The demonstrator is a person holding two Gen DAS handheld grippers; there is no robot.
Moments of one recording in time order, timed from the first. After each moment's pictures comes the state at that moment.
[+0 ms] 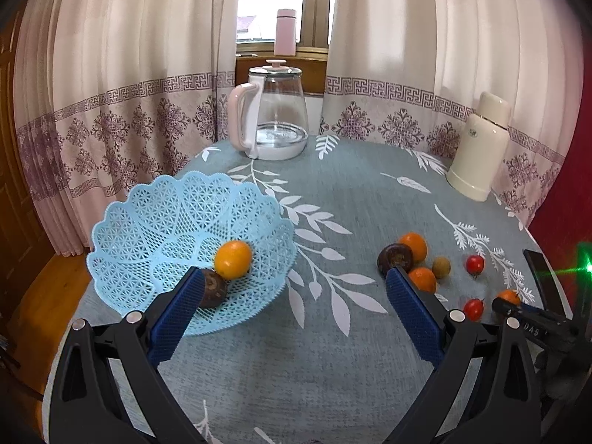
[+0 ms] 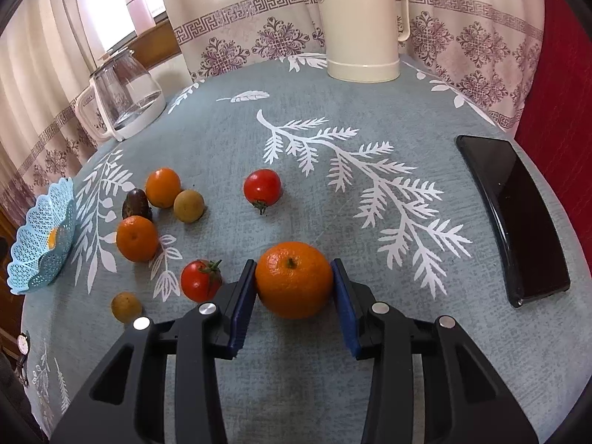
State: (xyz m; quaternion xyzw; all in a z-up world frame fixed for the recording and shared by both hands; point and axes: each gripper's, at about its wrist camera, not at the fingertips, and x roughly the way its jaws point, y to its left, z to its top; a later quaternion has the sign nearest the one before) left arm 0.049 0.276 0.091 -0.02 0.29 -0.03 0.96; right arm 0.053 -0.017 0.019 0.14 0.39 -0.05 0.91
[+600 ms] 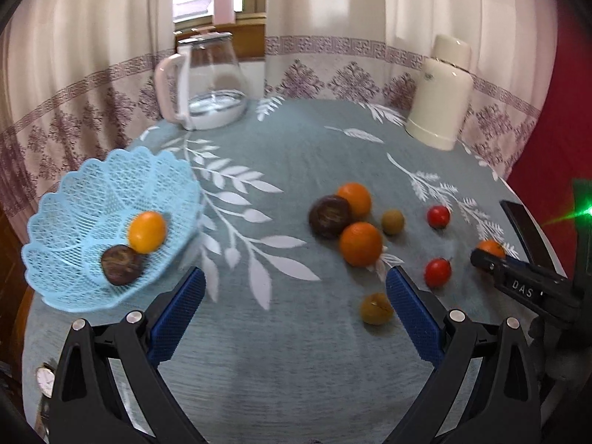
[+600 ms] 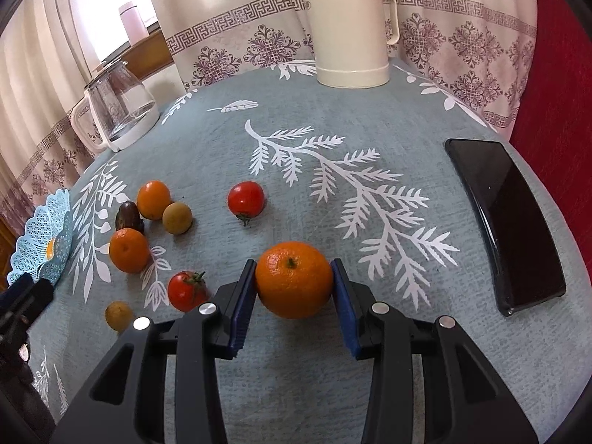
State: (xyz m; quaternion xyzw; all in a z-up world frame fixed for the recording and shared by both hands) left arm 0.059 0.205 0.060 0.02 0.34 -0.09 0.94; right arm 0.053 -0.031 0.019 0.15 0.38 -0.06 0.91
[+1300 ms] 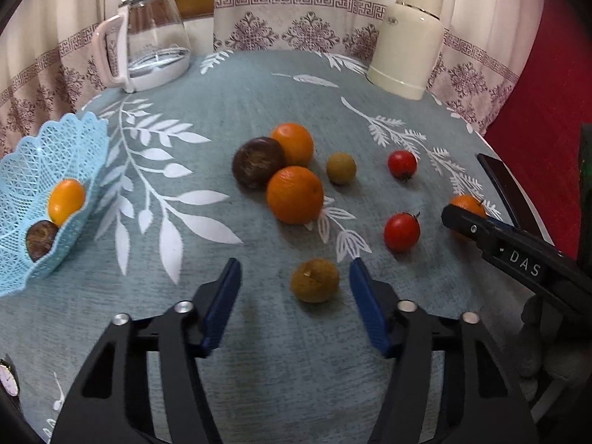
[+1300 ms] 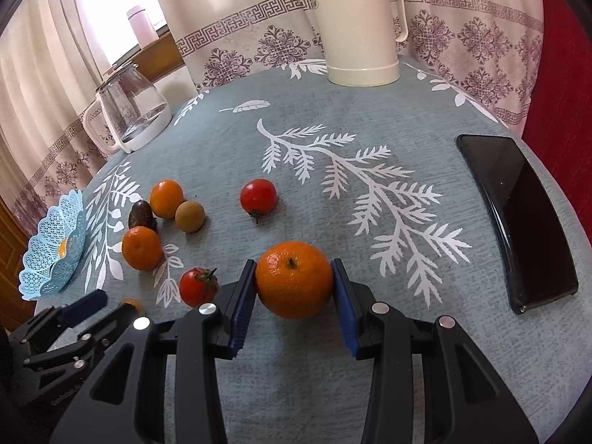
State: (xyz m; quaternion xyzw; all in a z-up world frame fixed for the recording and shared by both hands) left arm 0.073 0.164 0.021 0.02 0.41 -0.16 0.90; right arm 0.050 -0.032 0.017 0.16 0.37 -0.03 0.91
